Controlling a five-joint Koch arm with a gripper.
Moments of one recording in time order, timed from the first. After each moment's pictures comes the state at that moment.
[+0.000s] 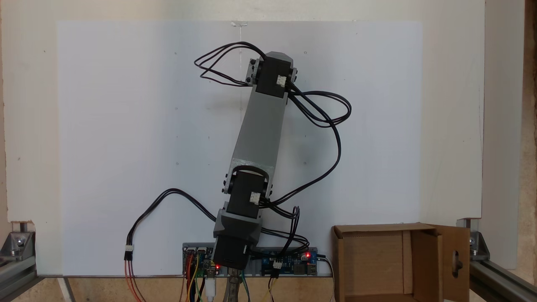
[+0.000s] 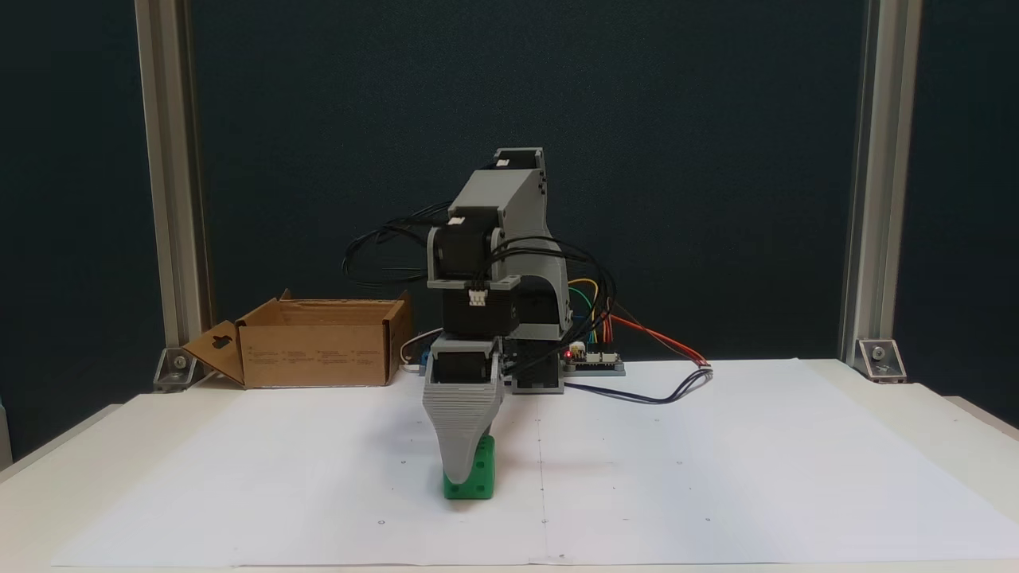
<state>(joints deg) 13.3 63.6 79.5 46.1 -9.1</state>
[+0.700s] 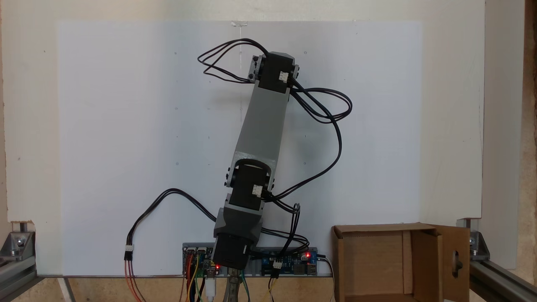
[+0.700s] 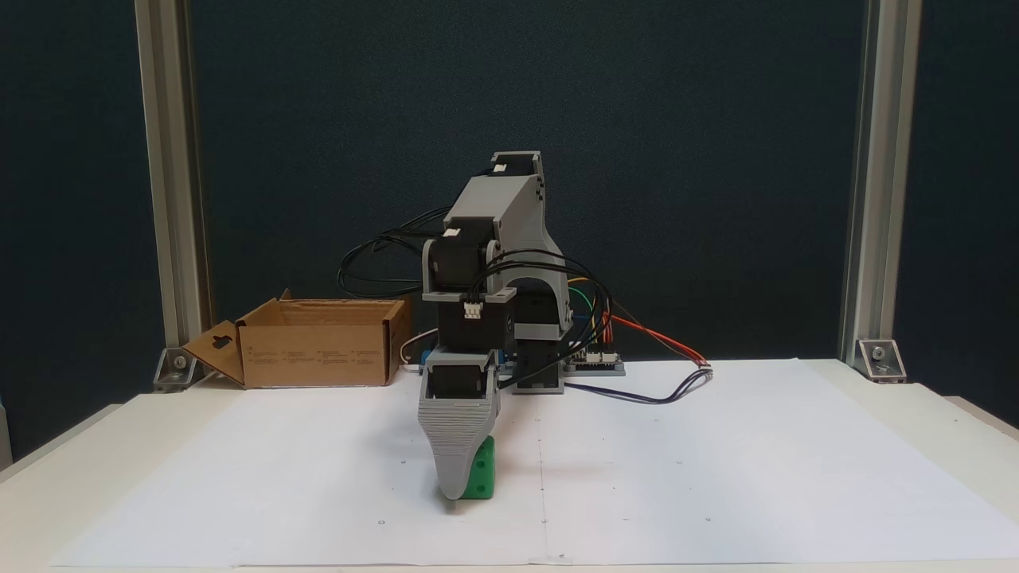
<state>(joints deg) 13.7 60.6 77.8 45.4 -9.1</state>
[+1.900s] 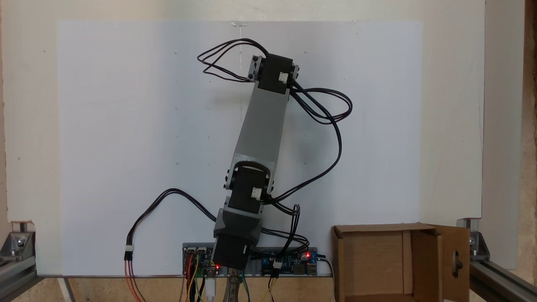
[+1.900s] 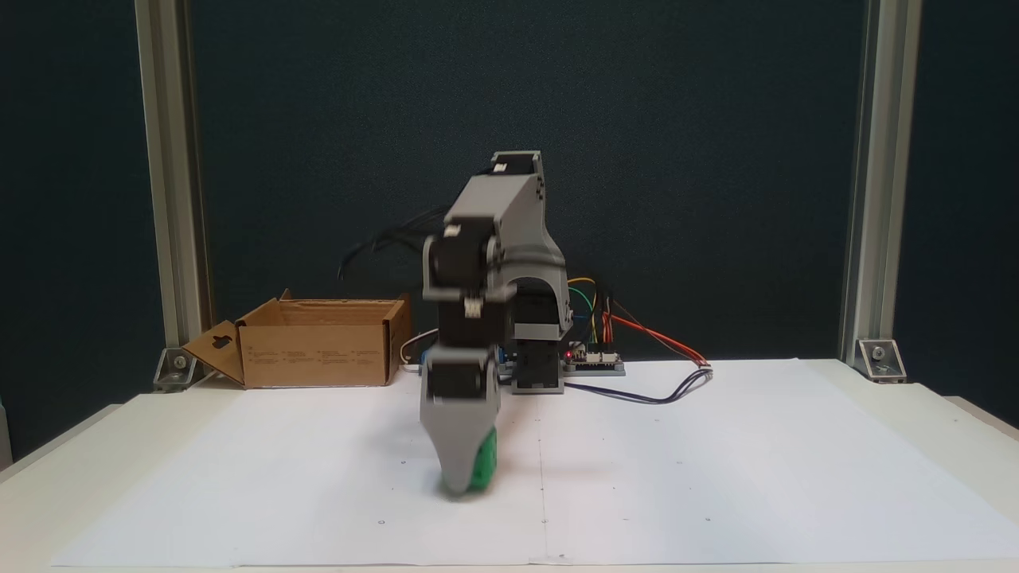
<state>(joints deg) 13.6 63.2 77.8 45.4 -8.1</state>
